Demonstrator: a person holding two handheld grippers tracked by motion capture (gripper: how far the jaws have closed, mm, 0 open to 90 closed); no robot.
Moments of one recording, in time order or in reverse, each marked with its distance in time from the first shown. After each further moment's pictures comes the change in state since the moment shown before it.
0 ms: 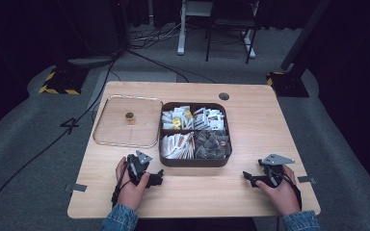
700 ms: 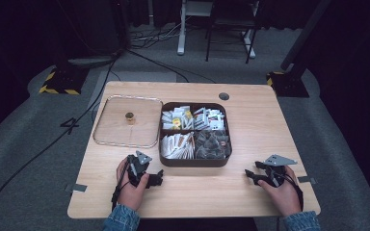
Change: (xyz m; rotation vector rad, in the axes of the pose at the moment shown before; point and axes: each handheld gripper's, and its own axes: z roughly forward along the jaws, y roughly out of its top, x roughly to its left) left arm -0.001 -0.001 -0.001 0.000 0.001 -0.001; right arm 0.000 0.000 -0.007 -0.007 0.018 0.010
